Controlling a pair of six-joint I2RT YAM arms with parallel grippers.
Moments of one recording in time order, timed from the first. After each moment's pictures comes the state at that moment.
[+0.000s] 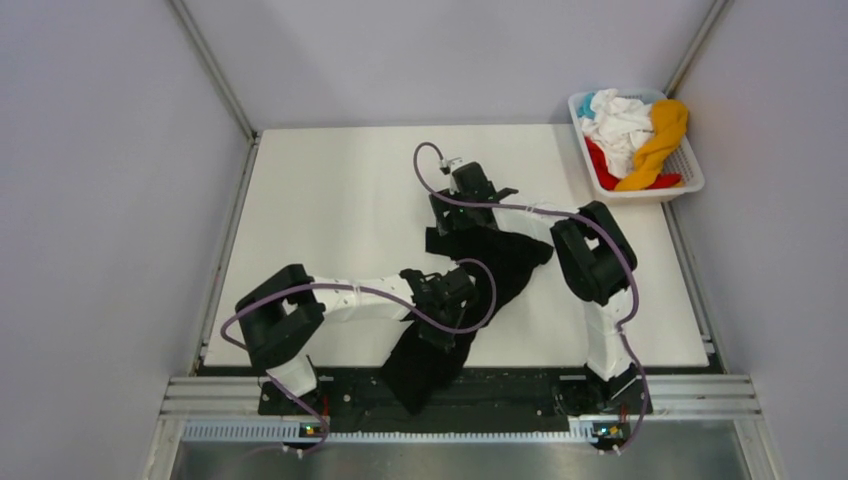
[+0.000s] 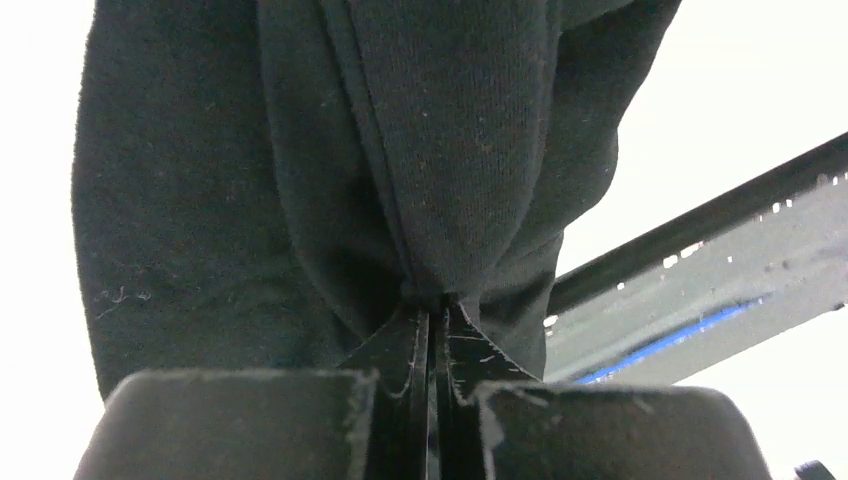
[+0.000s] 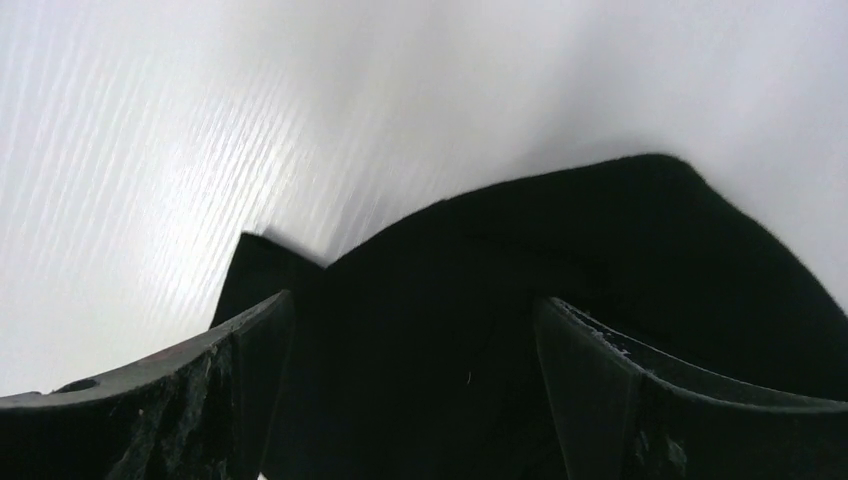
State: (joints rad) left arm -1.10 1.66 0.94 -0.53 0.13 -0.71; right arm 0.60 2.04 1.39 -0.17 -0.01 0.17
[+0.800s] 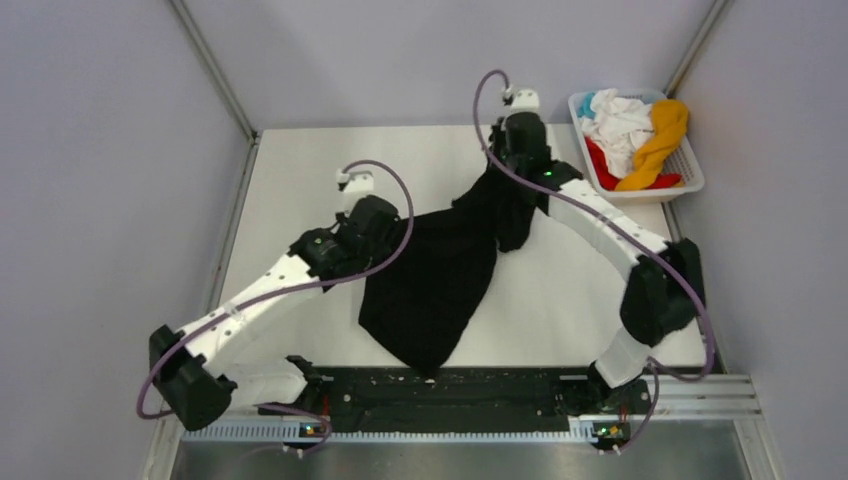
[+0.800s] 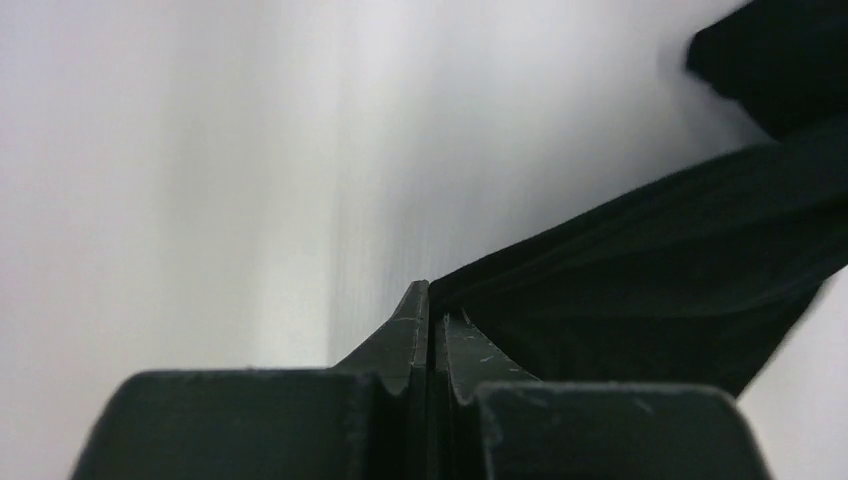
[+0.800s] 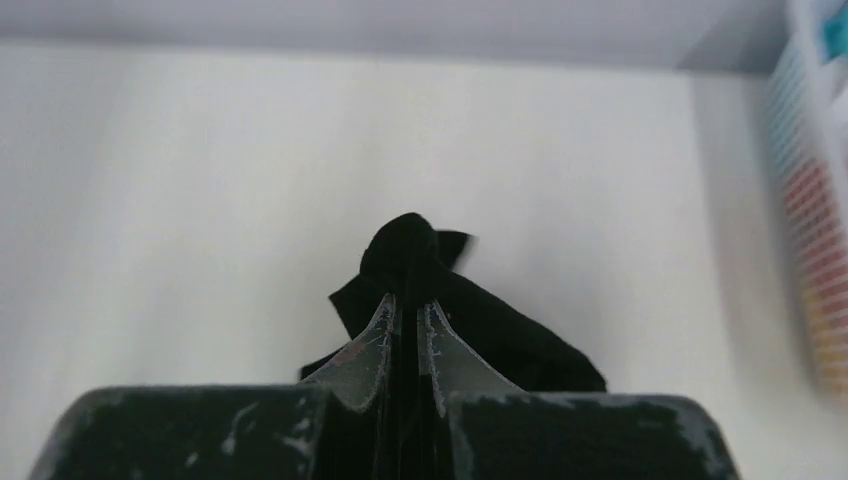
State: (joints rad) left arm -0.75 1.25 1.07 -0.72 -0.55 -0.65; right arm 0.51 1.76 1.42 -0.14 0.31 0.20
